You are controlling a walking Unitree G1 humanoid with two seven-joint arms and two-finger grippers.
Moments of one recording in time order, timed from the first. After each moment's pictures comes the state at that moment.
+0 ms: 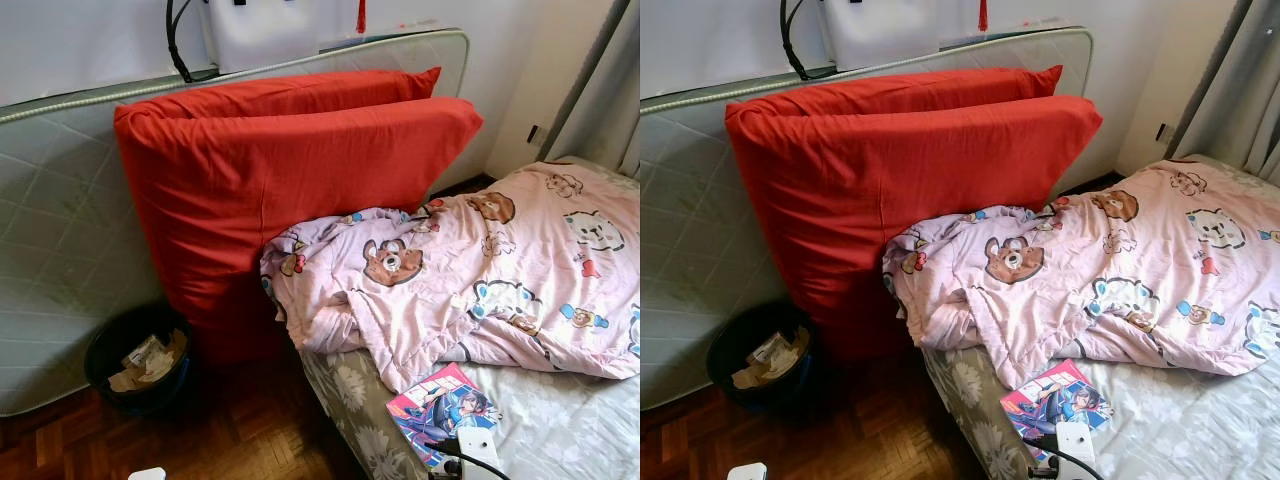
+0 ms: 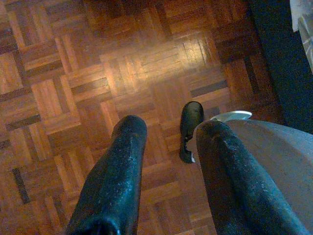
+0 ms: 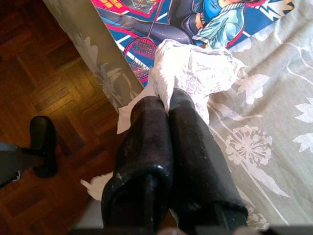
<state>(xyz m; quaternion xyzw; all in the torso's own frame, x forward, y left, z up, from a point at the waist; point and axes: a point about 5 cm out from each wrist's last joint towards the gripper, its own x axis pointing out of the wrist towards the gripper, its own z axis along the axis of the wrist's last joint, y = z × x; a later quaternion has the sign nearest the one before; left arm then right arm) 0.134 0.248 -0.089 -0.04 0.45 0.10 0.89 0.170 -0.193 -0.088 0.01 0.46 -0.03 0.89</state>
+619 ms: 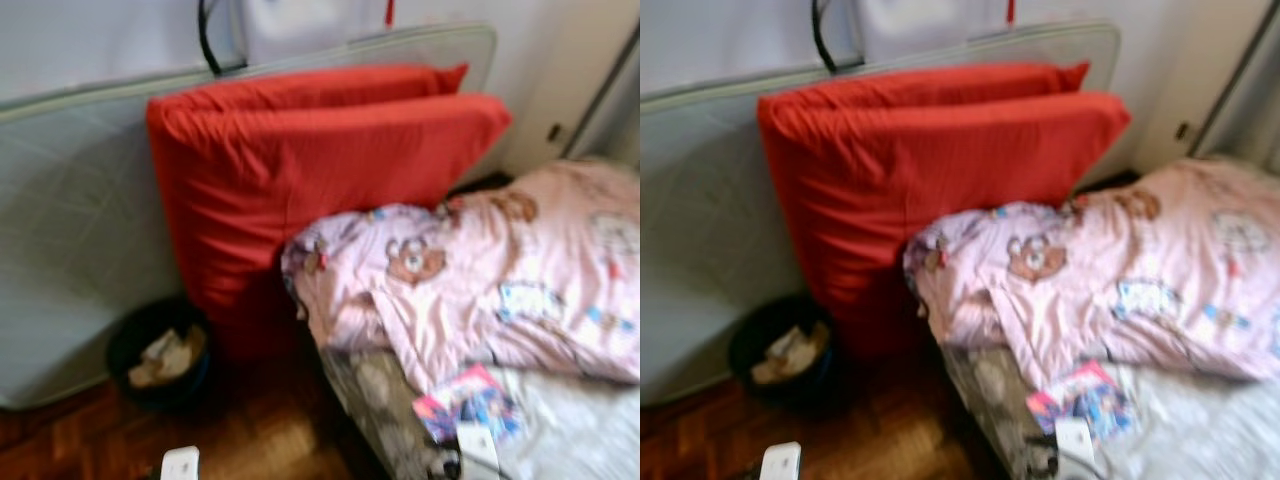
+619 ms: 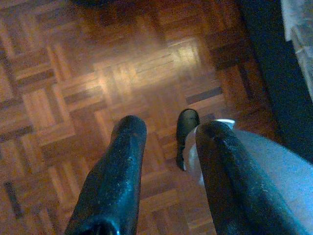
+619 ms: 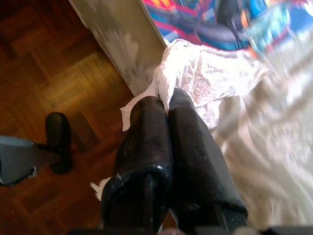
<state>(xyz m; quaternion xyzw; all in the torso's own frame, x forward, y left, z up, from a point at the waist) 0.156 0.210 -0.090 -0.05 0.44 0.08 0.89 0.169 -0.192 -0.089 0.02 0.46 -0.03 0.89</state>
